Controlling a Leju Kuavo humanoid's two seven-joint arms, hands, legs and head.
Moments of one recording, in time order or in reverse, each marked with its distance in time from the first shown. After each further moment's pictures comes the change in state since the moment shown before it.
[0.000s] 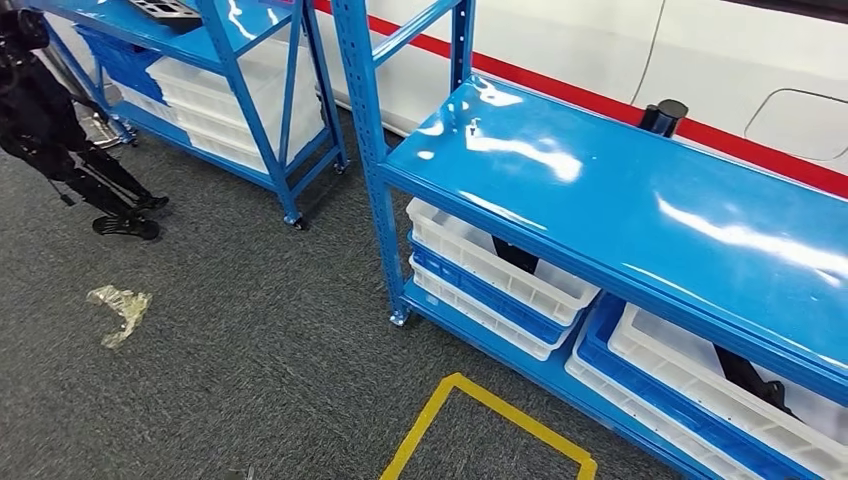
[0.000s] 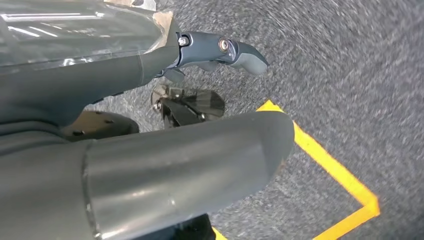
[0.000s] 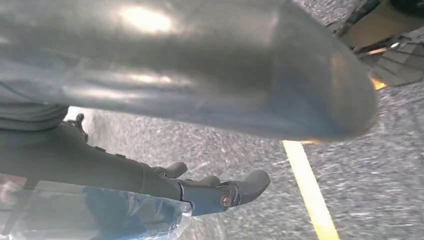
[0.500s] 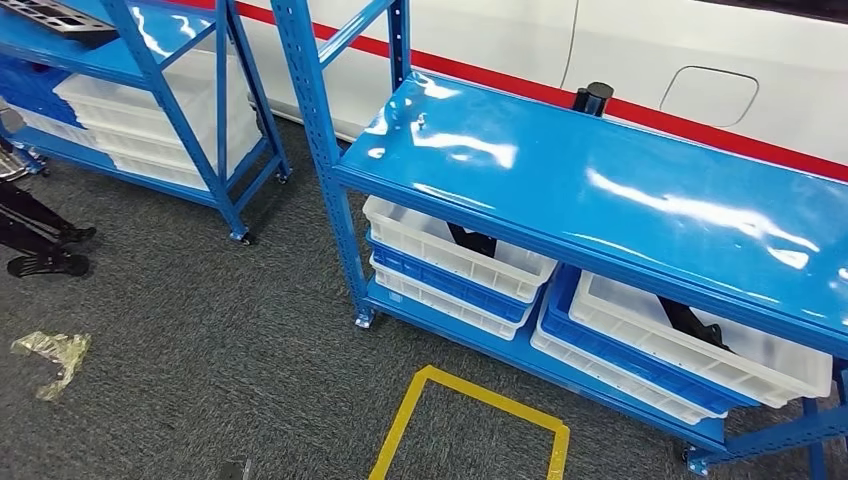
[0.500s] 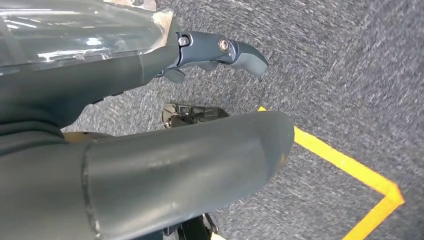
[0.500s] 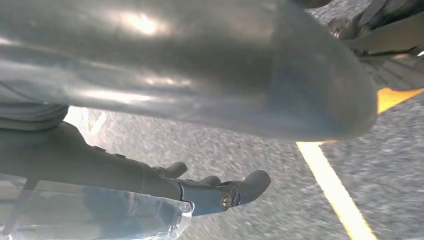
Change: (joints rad) left arm -0.021 0.009 -0.031 0.001 -0.009 0.012 0.016; right arm 0.010 -0.006 -0.007 0.000 0.033 0.004 0.011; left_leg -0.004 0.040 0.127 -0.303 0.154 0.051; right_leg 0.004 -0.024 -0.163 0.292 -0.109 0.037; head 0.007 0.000
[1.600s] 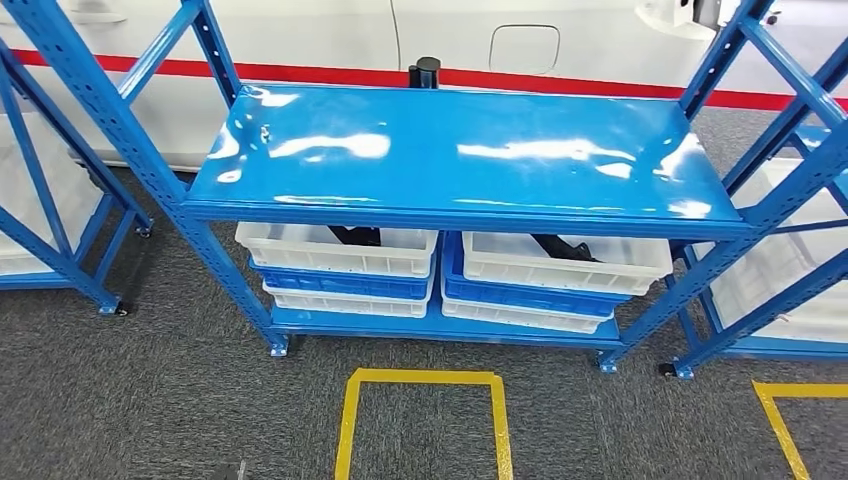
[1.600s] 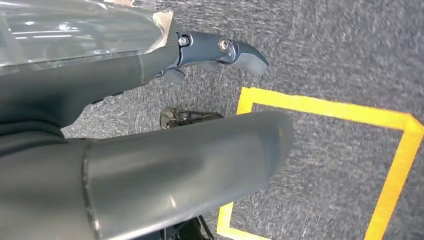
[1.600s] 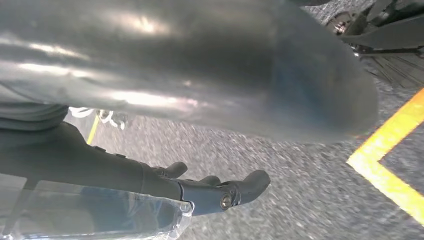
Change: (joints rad) left arm 0.003 0.009 -0.017 0.001 0.039 0.016 -0.014; right arm -0.018 0.000 -0.005 -0.002 0.062 0.014 0.001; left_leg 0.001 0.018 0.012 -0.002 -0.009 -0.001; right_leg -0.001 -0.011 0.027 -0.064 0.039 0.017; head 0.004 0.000
